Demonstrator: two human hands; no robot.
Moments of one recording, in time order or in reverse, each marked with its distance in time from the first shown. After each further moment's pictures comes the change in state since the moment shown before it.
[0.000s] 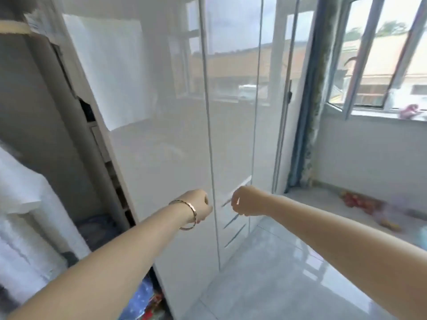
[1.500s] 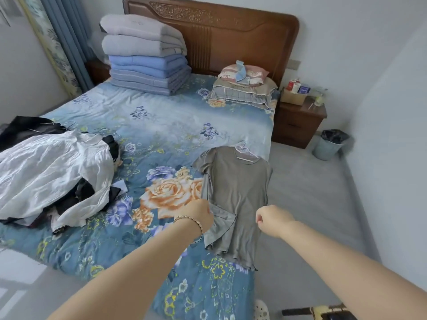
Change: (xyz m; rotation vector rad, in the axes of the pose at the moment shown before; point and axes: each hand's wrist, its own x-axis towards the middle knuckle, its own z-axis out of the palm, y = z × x) left_hand -0.562 0.341 0.450 0.563 -0.758 1.690; right_hand -0.813 0.052 0.429 0.704 0.262 2.029
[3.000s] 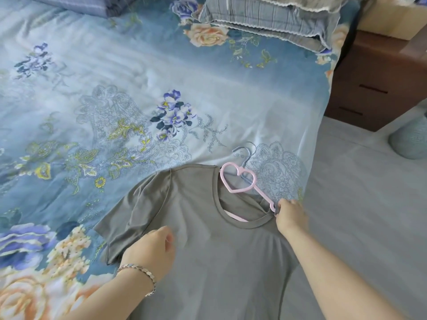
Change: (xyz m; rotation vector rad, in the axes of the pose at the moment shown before) left_hand 0.652 0.062 0.129 -0.013 -0.084 -0.337; right_hand 0.773 0.243 0.039 0.158 0.072 0.267
